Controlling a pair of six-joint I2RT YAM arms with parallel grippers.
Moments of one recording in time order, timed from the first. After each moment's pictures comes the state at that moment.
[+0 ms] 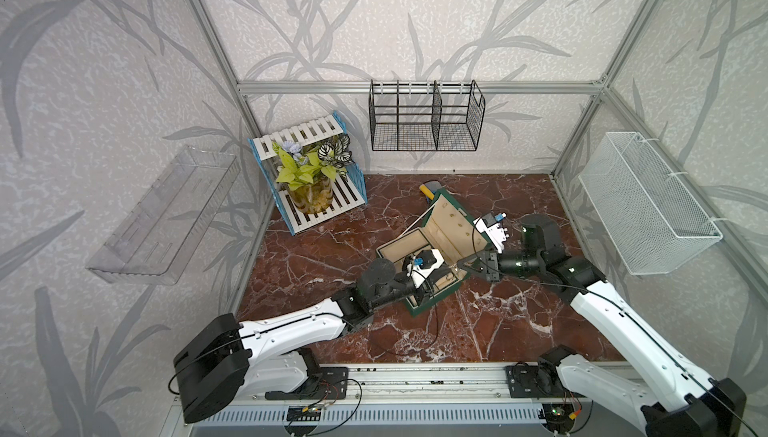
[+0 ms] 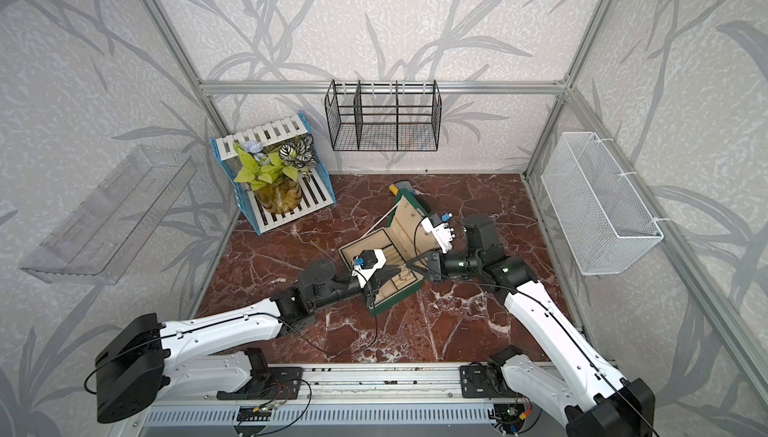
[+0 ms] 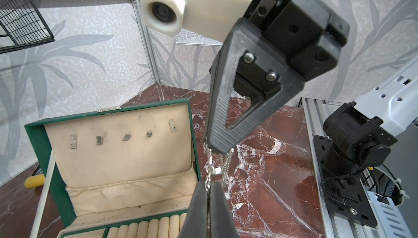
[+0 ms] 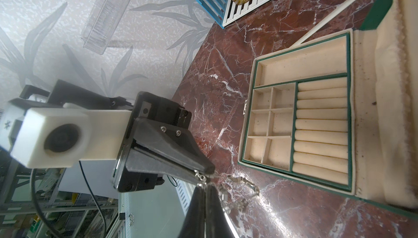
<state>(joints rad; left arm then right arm) -0.96 1.19 0.58 0.50 0.20 0.08 0.41 1.00 0.88 -0.52 -0.83 0.40</state>
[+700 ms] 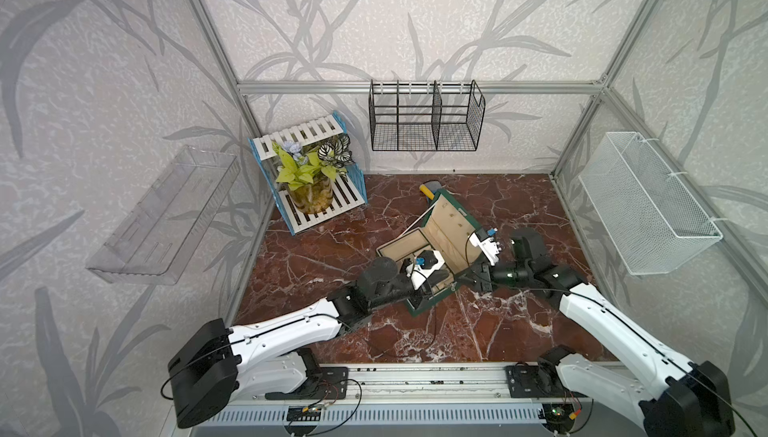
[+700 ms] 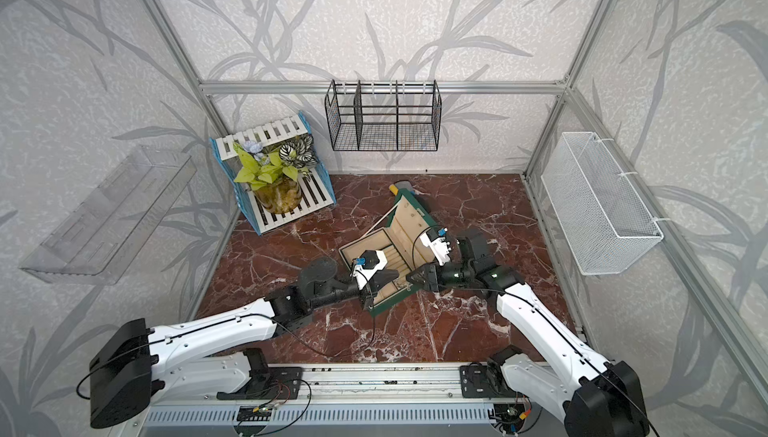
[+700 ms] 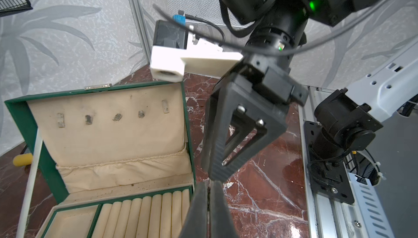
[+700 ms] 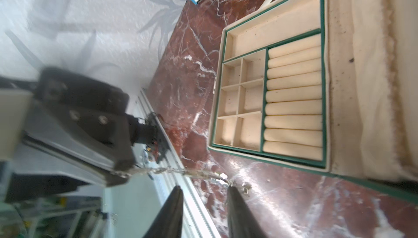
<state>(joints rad) -0.96 1.16 0.64 0.31 0.23 0.05 0.42 1.03 0.69 -0.42 -0.78 0.35</state>
